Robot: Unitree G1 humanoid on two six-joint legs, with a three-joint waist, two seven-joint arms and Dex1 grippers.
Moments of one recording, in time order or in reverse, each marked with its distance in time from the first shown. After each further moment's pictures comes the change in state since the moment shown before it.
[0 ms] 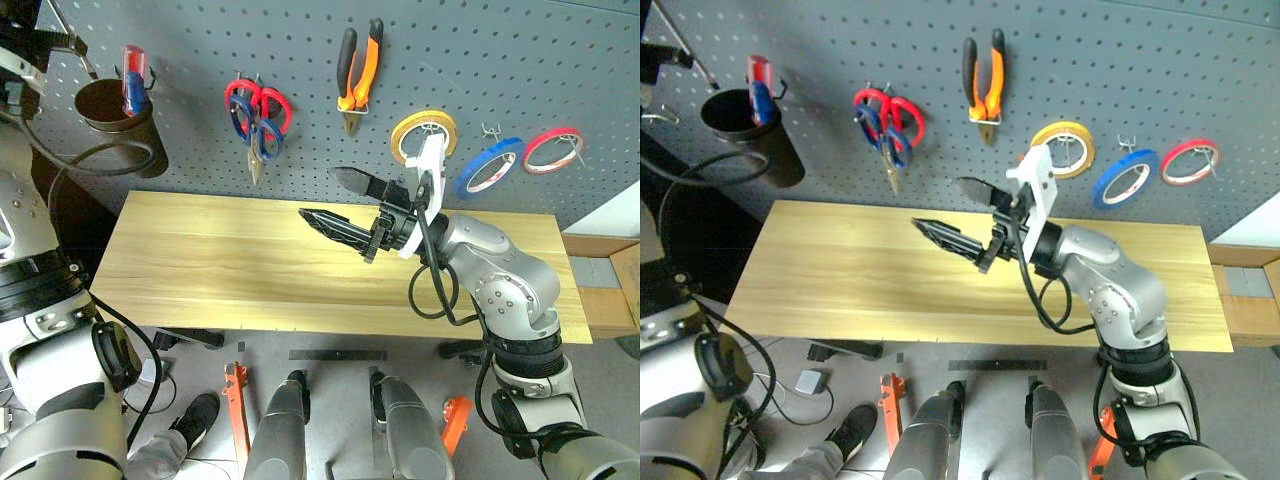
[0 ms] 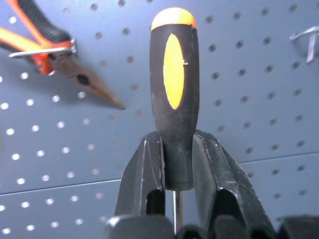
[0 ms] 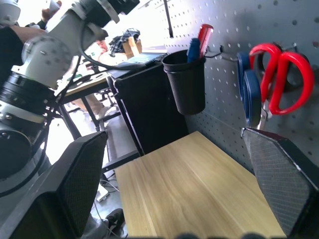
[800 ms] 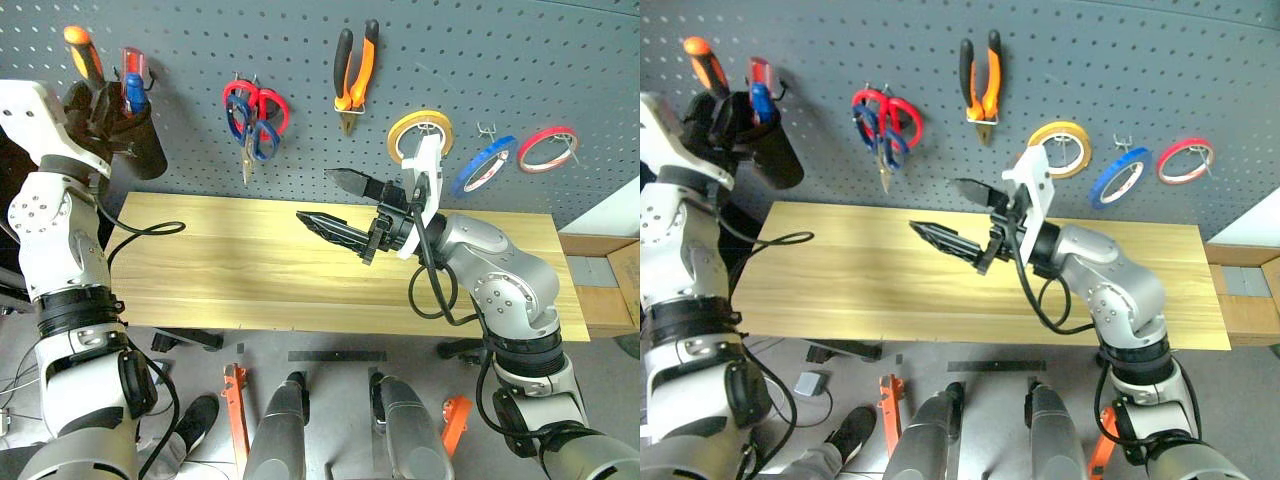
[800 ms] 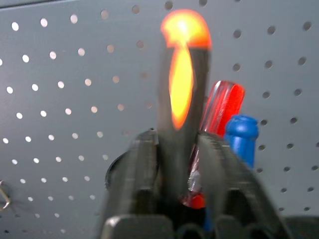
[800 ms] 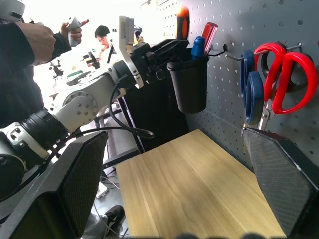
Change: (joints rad) left arm 0.175 -0.086 -0.012 0.235 0.039 -0.170 0.002; right arm -0.001 -0.010 0.015 0.002 0.000 0.001 -0.002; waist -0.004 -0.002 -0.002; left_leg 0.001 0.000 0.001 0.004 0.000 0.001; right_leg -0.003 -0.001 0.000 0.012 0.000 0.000
